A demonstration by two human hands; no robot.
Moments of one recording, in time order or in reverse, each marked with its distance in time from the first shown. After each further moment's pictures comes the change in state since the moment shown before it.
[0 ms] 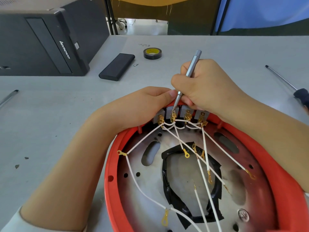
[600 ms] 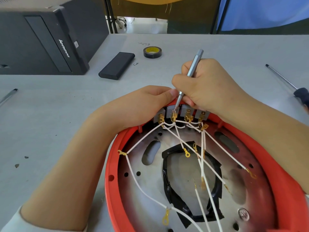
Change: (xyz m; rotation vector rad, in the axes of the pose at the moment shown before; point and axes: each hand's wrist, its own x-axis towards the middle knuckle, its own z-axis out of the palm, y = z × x) left_hand -0.001 -0.001 -0.001 0.011 -0.007 0.025; right_hand -0.002 -0.002 0.000 -0.047 0.007 -0.017
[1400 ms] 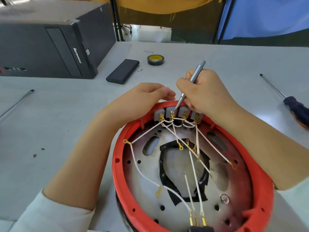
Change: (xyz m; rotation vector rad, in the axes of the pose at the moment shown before) left_hand -0.009 0.006 -0.007 -0.008 0.183 -0.026; right_hand -0.004 0.009 -0.002 0.163 0.083 0.007
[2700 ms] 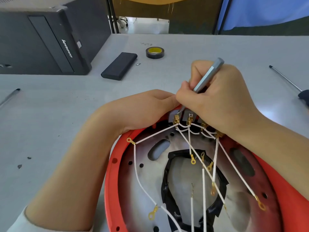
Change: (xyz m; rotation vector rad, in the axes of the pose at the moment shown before) left_hand 0.004 -0.003 0.005 0.120 -0.248 -0.018; right_hand -0.019 -0.004 0.003 -0.264 0.091 -0.388
